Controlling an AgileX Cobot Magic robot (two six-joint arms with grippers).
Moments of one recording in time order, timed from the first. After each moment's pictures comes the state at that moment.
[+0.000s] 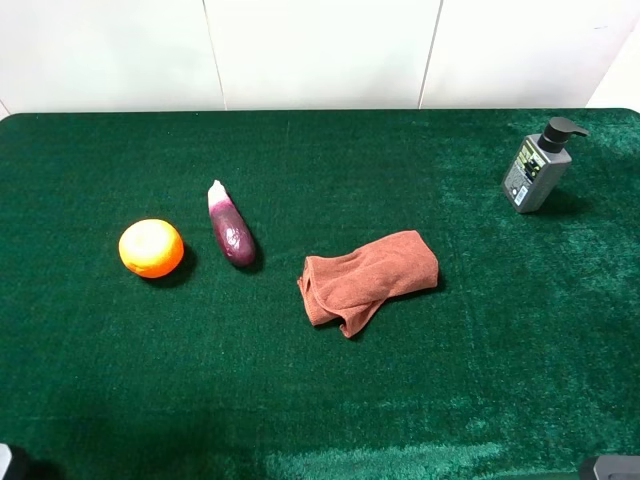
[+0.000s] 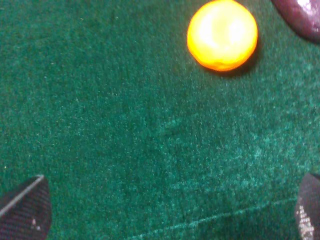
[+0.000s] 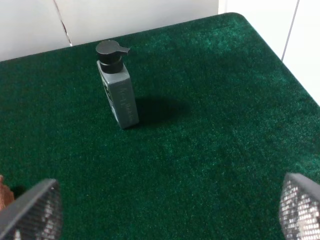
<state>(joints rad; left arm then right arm) -0.05 0.70 -0.72 0.00 1.06 0.14 0.02 -0.01 -0.50 -0.13 1.03 0.18</state>
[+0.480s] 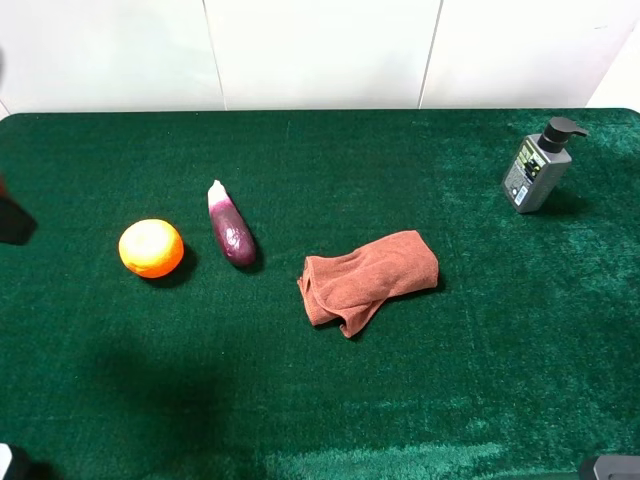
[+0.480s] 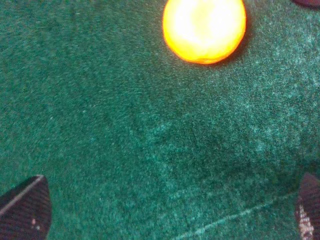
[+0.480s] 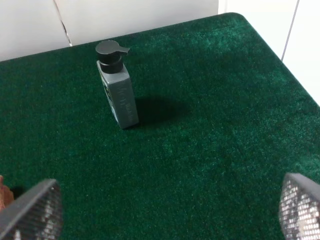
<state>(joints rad) -0.18 1.01 -0.76 0.02 0.95 0.17 0.02 -0.01 -0.50 -0.13 1.03 0.18</state>
